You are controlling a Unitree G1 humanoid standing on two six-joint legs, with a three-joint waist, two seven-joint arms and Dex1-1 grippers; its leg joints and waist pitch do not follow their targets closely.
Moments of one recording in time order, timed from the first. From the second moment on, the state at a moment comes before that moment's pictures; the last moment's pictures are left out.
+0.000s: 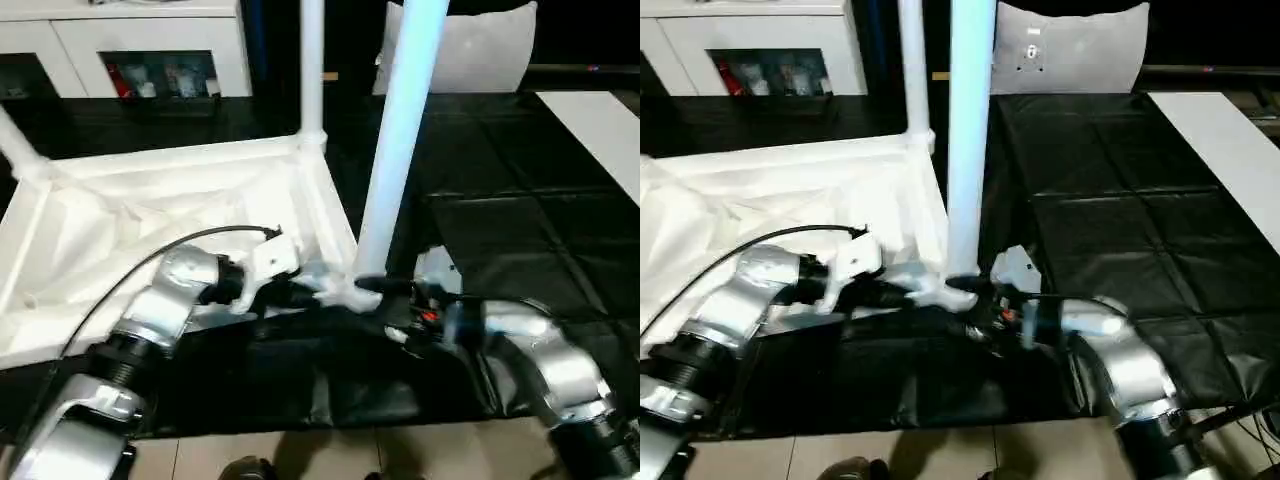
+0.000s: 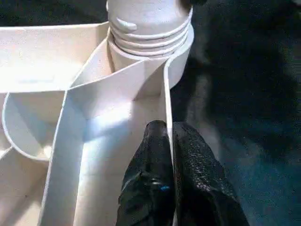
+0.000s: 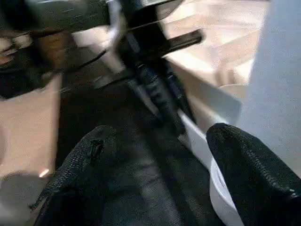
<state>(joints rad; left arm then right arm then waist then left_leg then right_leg) -0.56 0.44 -0.31 0.45 0.00 0.10 -1.28 -0.26 -0.46 0.19 0.08 0.33 0.26 1.20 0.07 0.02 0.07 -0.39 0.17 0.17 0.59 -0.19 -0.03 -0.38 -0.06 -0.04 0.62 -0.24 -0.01</state>
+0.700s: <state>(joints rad) -0.57 0.49 -0.36 0.49 -0.01 -0.02 -1.43 -0.30 -0.55 0.17 0.14 0.34 0.25 1.31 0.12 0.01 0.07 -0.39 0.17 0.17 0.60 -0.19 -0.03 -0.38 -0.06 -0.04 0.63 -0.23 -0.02</state>
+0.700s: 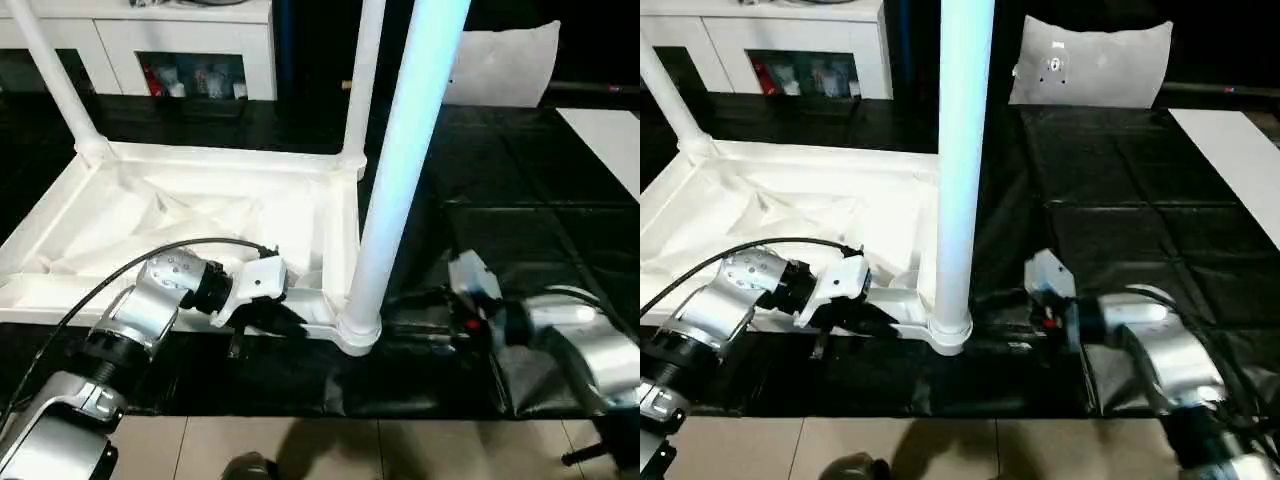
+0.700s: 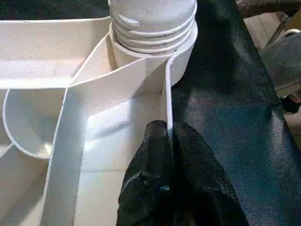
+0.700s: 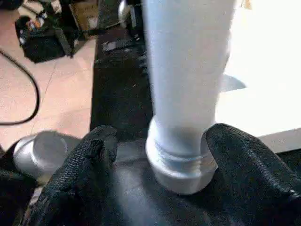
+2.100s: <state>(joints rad) -0.56 0.49 -0.37 0.48 0.01 -0.03 -1.43 -0.43 -0.40 0.22 0.32 0.33 0.28 1.33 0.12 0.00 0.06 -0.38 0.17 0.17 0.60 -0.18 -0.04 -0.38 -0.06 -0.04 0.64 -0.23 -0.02</state>
